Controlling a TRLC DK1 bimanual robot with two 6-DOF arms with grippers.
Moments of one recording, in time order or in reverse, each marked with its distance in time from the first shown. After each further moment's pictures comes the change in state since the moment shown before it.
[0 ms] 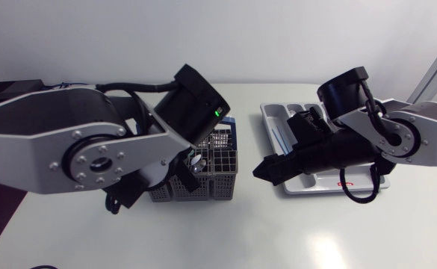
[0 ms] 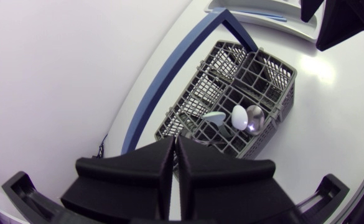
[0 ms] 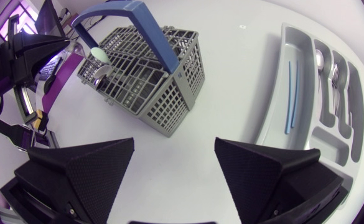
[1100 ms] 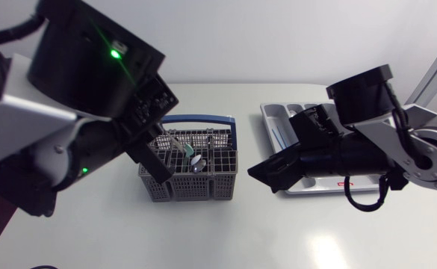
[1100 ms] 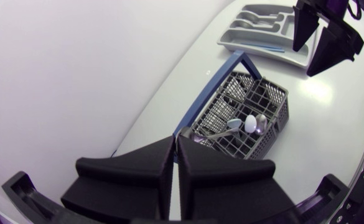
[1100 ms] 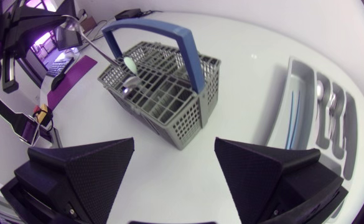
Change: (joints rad) left arm -0.018 -0.271 -0.013 -0.020 0.030 0.108; right arm 0.096 -0.155 -0.068 0.089 0.047 -0.017
